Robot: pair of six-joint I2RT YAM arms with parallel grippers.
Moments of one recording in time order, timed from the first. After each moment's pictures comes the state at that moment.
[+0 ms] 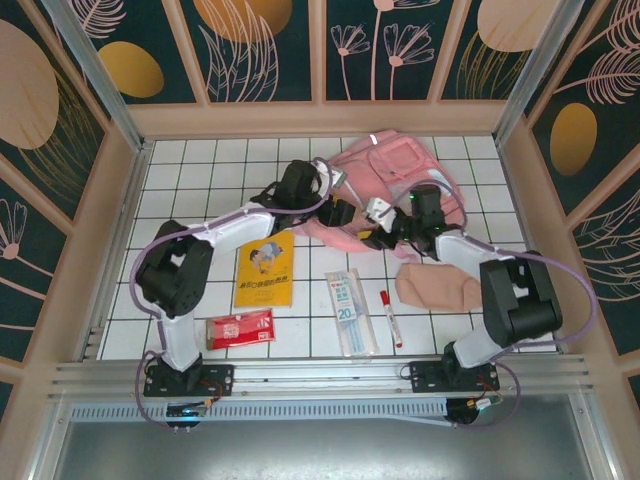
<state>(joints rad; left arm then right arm) -0.64 1.92 1.34 -0.07 0.39 -0.22 0.26 1.51 0.75 0.08 -0.69 -0.71</state>
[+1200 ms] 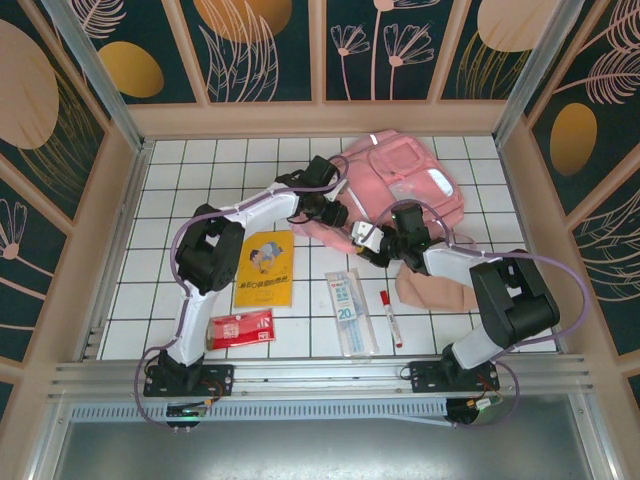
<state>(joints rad) -0.64 2.20 1.73 -0.57 0.22 -0.21 0.41 1.54 0.67 0.09 -0.47 -0.84</state>
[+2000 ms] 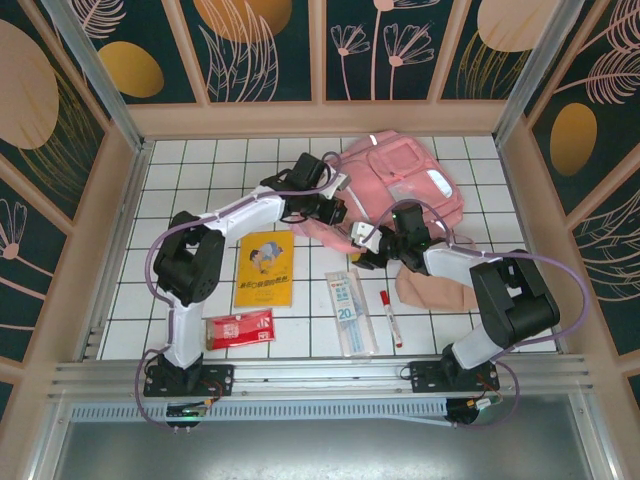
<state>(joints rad) -0.62 2.03 1.57 -0.43 0.42 -0.18 0.41 1.54 0.67 0.10 -0.57 -0.82</state>
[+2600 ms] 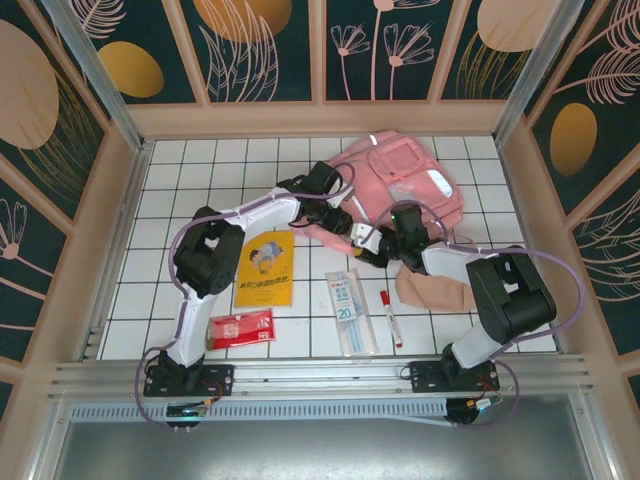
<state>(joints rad) -0.66 2.18 1.68 -0.54 0.22 -0.09 0.41 1.57 0.67 0.13 -0.51 -0.86</state>
